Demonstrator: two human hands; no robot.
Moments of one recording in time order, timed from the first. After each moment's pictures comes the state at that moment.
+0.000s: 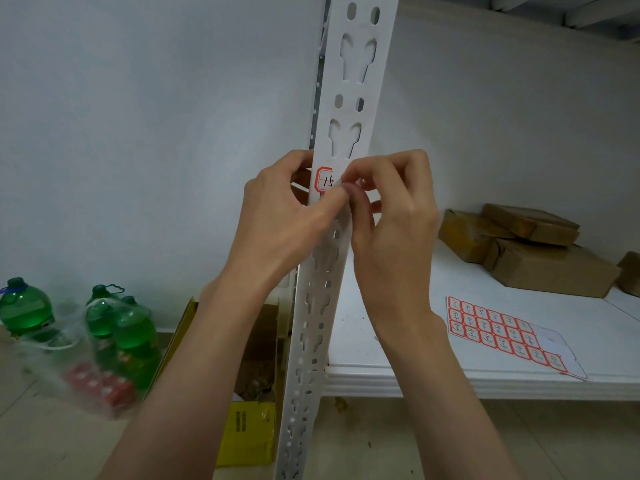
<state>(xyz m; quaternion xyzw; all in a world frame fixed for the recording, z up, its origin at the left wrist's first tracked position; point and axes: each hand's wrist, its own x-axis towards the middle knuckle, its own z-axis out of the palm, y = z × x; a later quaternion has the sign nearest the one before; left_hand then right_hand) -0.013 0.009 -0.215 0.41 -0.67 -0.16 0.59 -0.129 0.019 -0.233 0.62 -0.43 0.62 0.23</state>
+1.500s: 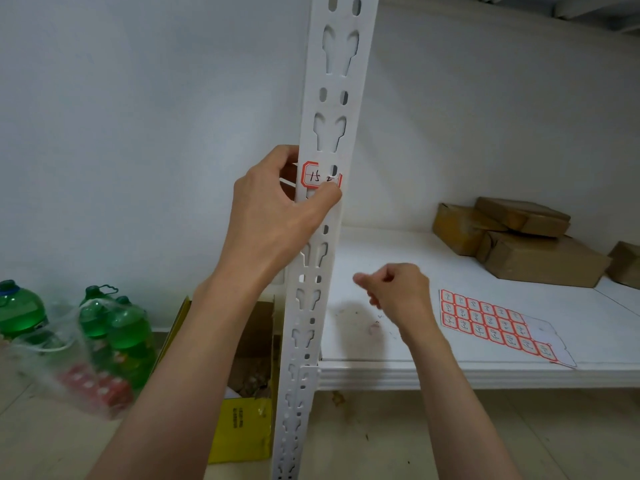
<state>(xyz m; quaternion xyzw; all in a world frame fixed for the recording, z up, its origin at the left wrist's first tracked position) -0.016 0.014 -0.215 0.41 -0.67 -0.18 0.59 -0.201 -0.009 -0.304 0.51 -0.69 0.47 -0.21</state>
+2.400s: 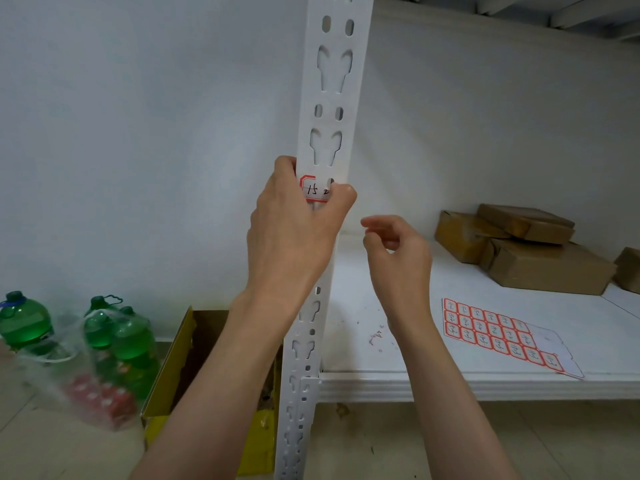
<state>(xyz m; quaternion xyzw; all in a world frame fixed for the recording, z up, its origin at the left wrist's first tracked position) -0.044 0.015 -0.215 0.48 -0.63 -0.12 0.60 -0.170 -0.004 -0.265 0.52 -0.54 0.65 -0.11</state>
